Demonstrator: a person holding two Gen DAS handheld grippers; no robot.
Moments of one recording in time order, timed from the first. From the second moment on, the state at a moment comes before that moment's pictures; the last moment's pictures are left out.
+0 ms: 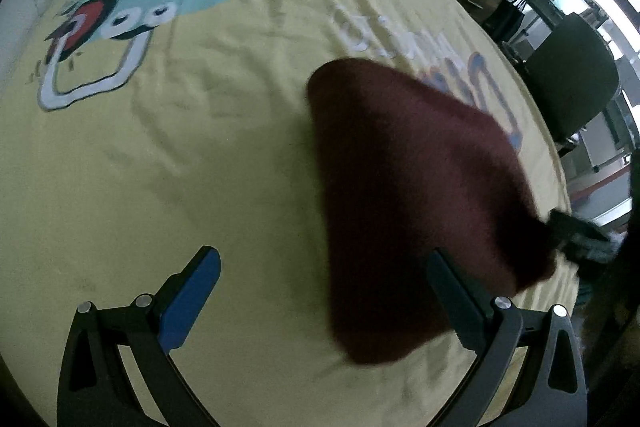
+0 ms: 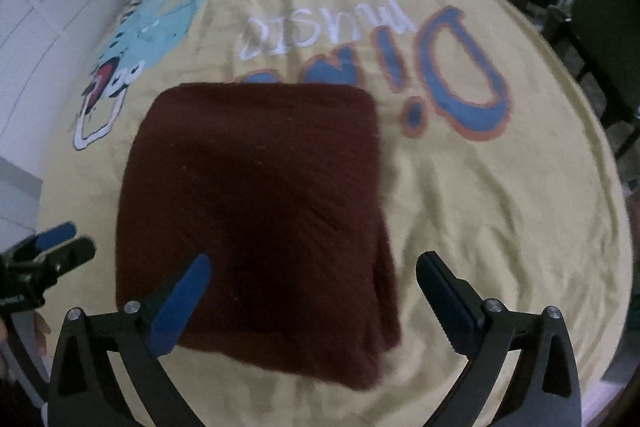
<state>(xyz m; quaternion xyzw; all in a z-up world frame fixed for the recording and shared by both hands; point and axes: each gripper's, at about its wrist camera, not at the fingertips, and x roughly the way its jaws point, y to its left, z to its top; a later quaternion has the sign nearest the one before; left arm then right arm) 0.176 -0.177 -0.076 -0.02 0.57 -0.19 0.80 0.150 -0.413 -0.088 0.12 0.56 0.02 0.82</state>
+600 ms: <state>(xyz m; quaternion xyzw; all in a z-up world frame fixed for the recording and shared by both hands) 0.200 -0.239 -0.160 0.03 0.62 -0.18 0.76 0.162 -0.431 -0.173 0.17 0.60 0.05 0.78</state>
